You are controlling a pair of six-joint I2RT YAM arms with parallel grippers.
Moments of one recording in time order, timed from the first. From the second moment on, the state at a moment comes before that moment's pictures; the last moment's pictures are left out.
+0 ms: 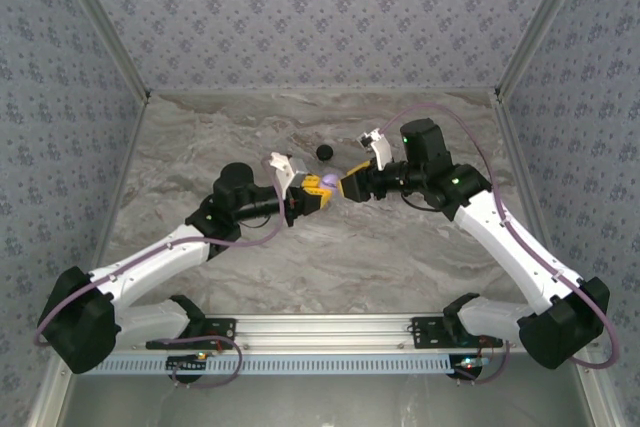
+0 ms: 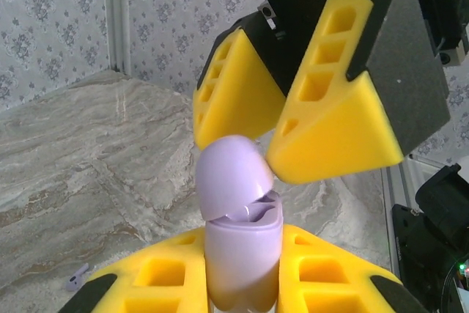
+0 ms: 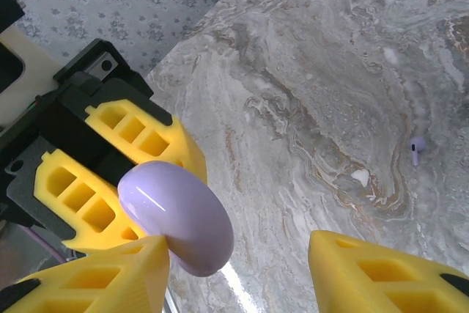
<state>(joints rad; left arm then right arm) -0.72 1.15 0.69 0.34 0.55 -0.12 0.52 1.19 1.14 -0.56 -0.61 0.15</state>
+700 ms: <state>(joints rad) -0.72 1.19 0.60 0.49 0.58 -0.14 0.34 1.15 1.11 -0.53 -0.46 0.23</state>
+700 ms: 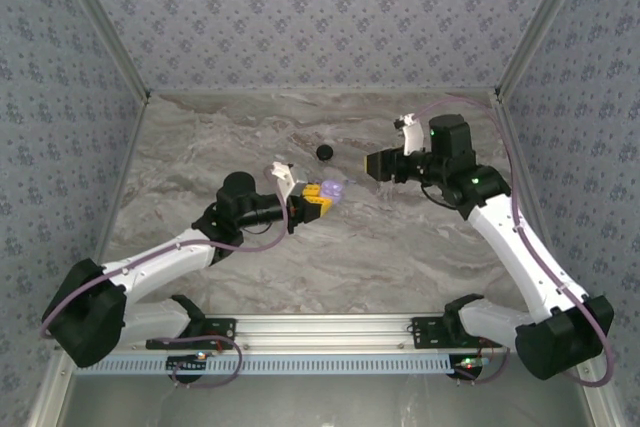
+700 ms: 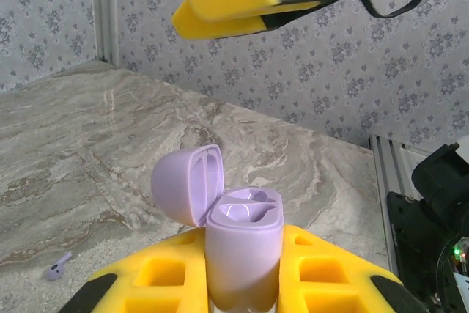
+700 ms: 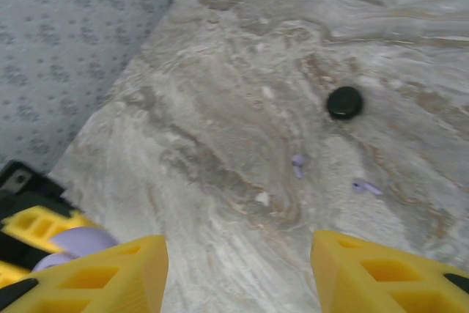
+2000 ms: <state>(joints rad) -0.75 1.05 0.58 0.41 0.47 -0.17 0.34 2.16 1.65 -0.74 -0.39 0.13</state>
